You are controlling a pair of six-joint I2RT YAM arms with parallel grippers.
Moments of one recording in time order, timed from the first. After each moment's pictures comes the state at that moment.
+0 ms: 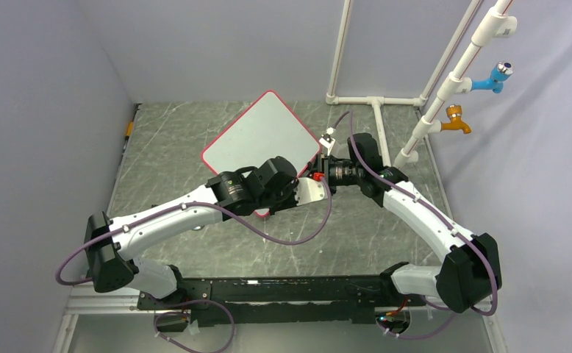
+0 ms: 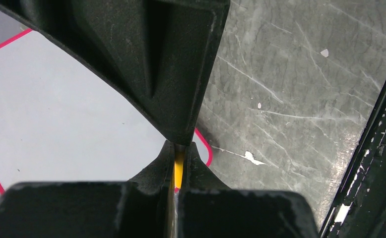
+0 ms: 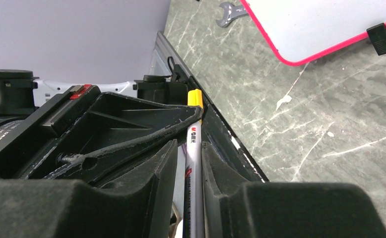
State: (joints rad) left arm -1.08 1.41 1.33 -0.67 -0.11 0.45; right arm 0.46 1.24 0.94 -0.27 -0.85 0.72
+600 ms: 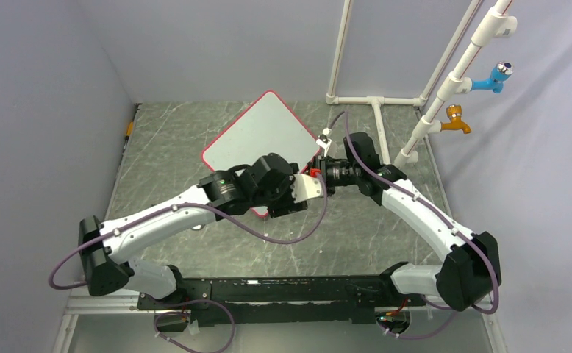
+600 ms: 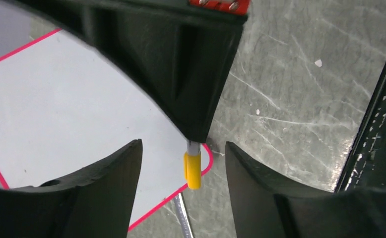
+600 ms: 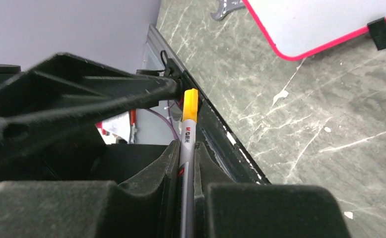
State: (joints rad) left arm -1.07 1.40 1.34 -0.66 -0.11 0.45; right arm 0.48 1.26 0.96 -0.33 -0.82 0.68
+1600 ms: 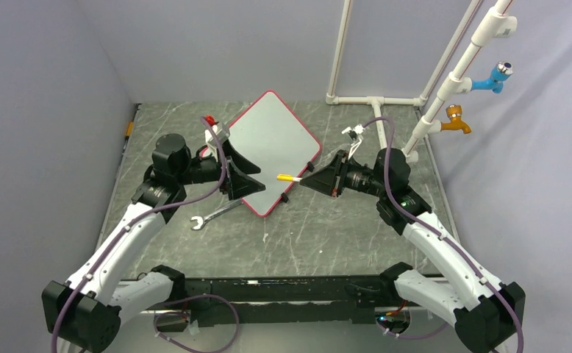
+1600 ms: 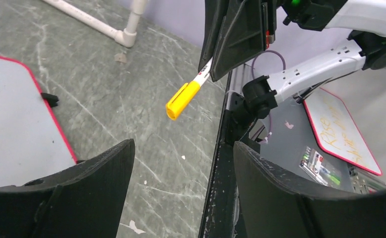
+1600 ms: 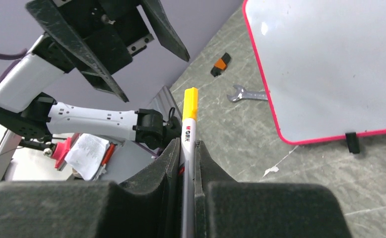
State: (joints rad) left arm -0.38 1.00 0.91 -0.03 0.96 -0.29; right arm 0.47 0.94 0.79 0.03 -0.72 0.68
